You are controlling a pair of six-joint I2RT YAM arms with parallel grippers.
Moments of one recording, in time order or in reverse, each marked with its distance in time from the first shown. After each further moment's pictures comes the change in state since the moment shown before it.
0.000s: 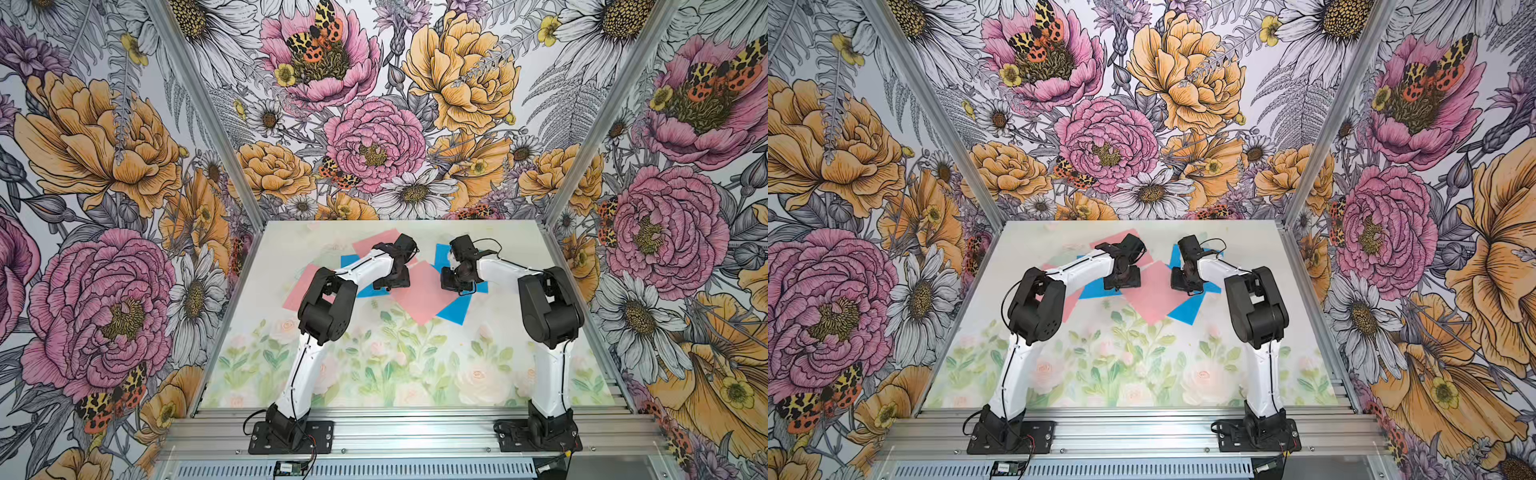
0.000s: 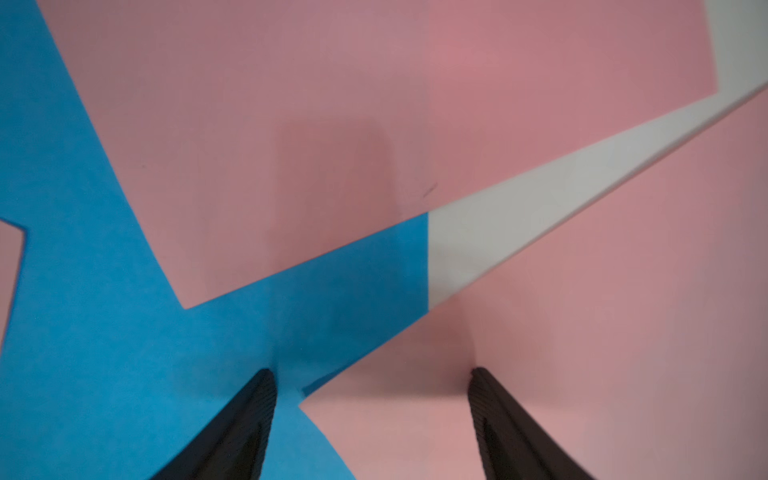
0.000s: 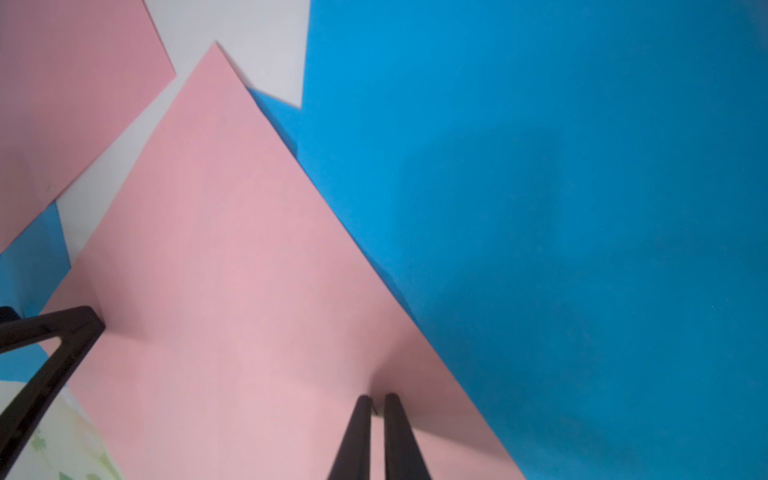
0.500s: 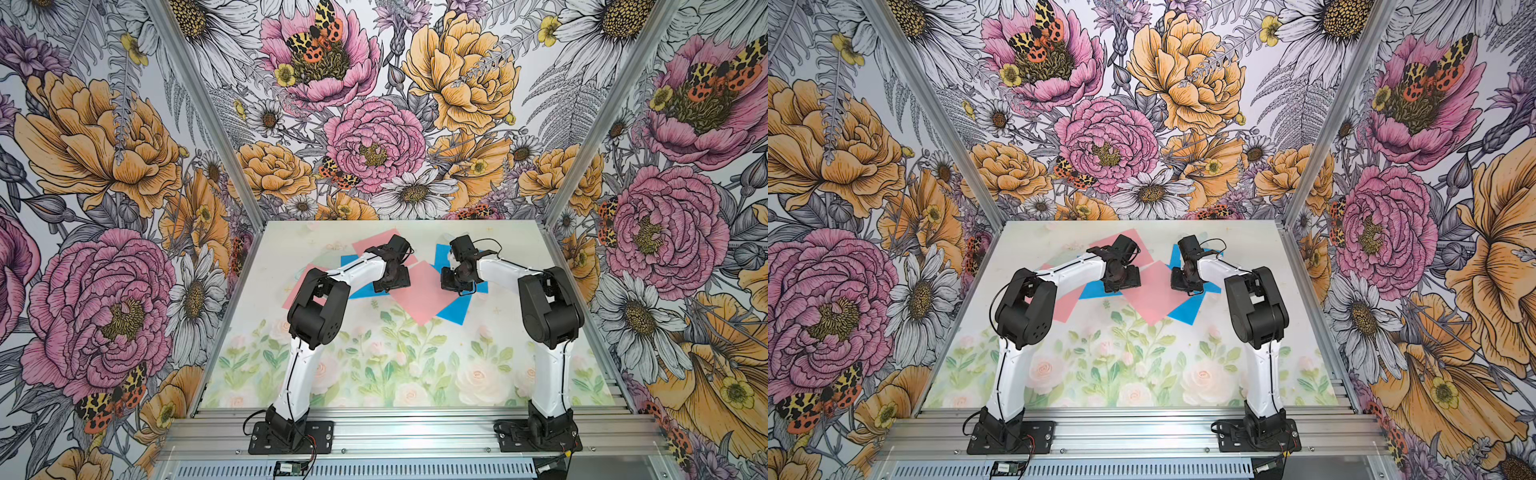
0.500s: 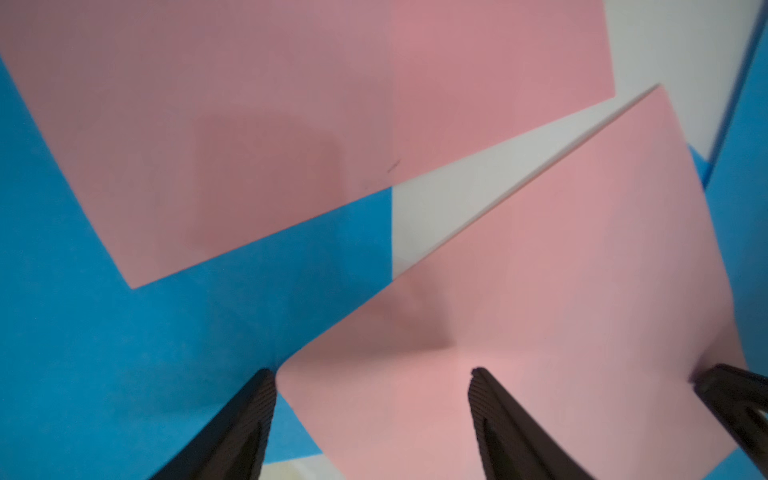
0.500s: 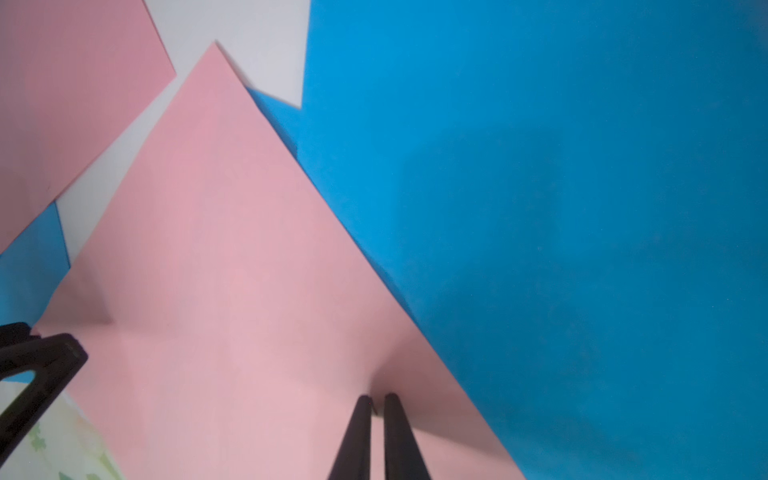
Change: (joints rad) left arm 0.019 -0.117 -0.201 0.200 0.172 -0.054; right arm 0.000 0.000 0.000 0.001 0.000 0.000
